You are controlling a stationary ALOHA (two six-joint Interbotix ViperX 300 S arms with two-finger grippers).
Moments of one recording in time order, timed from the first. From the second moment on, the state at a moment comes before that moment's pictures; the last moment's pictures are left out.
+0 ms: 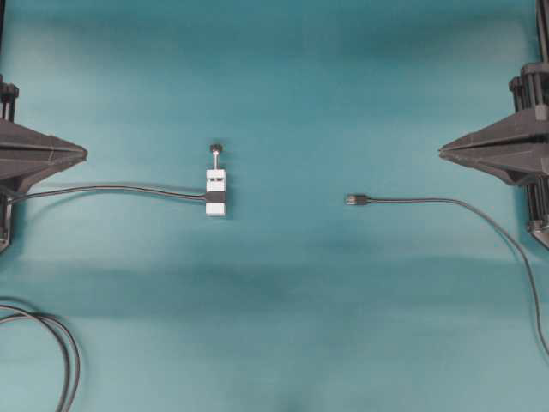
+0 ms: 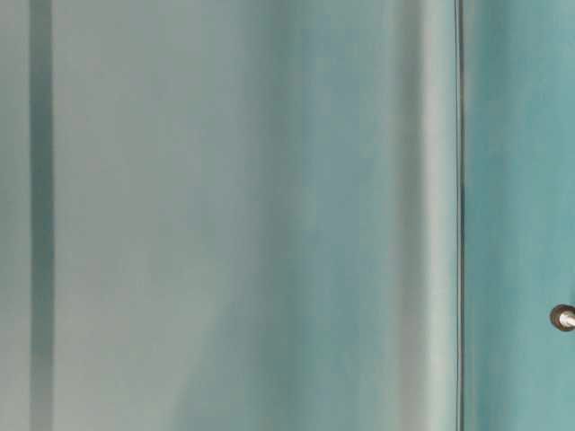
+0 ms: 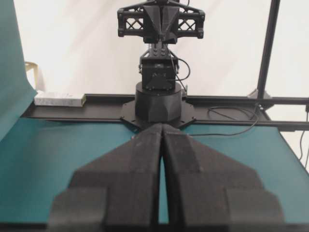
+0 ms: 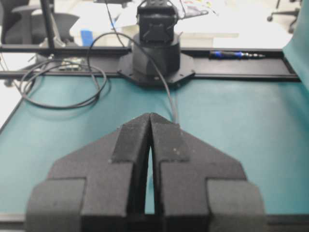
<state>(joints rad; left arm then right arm) 0.00 -0.96 1.17 0.00 -0.30 0.01 0.00 -0.96 1.17 0.00 -0.29 0.00</state>
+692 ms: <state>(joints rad) 0.05 -0.75 1.19 -0.01 -0.30 0.01 -0.08 -0.73 1.20 0.00 -0.36 0.07</state>
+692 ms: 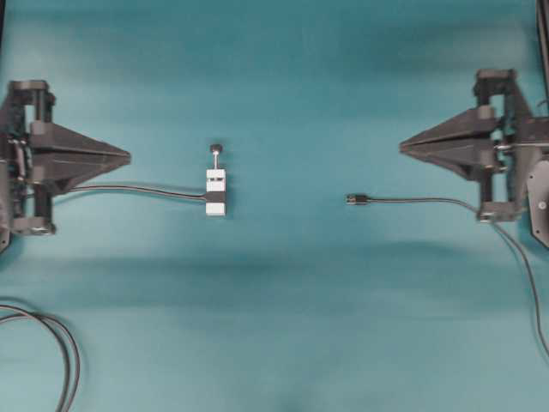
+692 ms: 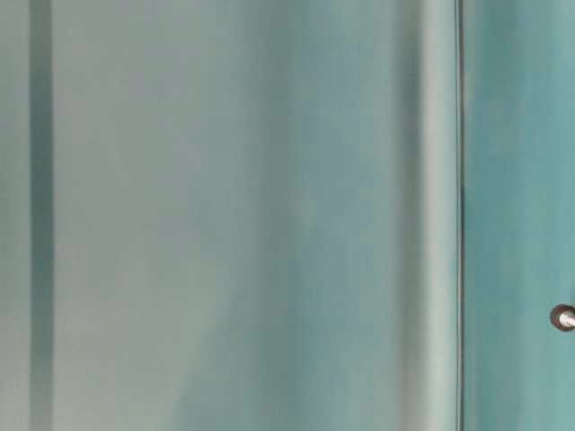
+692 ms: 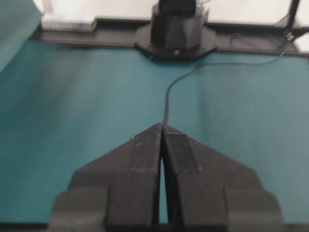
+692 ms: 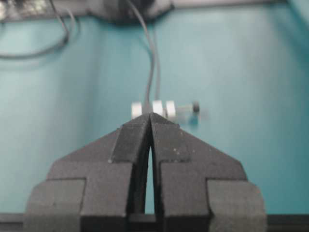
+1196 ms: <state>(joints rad) 0.07 -0.36 1.38 -0.01 -0.80 0.04 -0.08 -0.49 1.37 -0.01 -0.72 0.25</state>
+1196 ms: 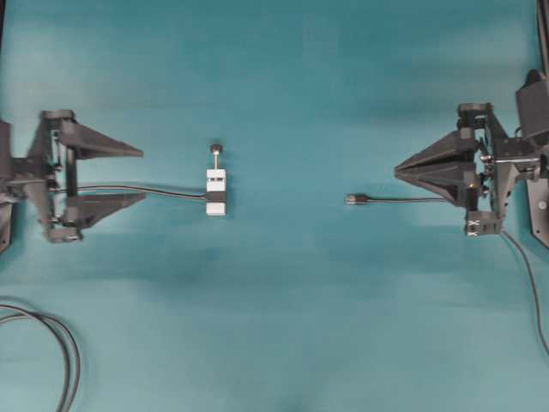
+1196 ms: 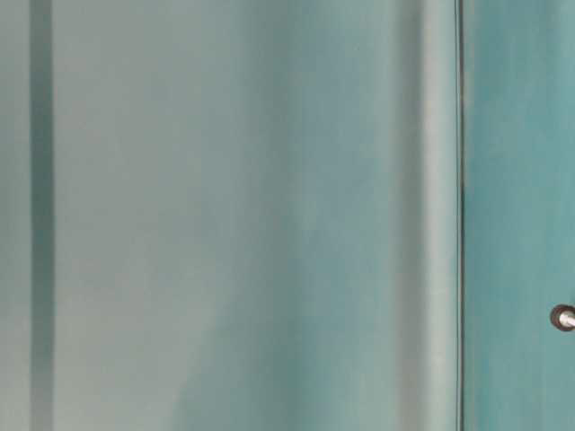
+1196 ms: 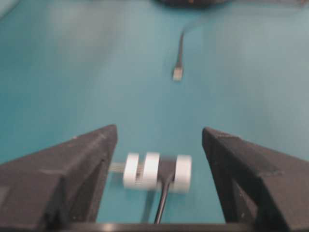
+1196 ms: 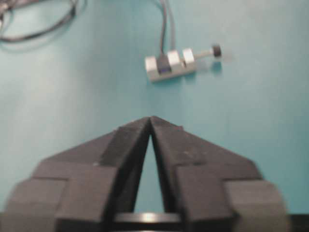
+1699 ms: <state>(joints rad) 0.07 0.06 1.28 -0.01 -1.04 0.06 -0.09 -0.13 1.33 -0.01 -0.89 0.25</state>
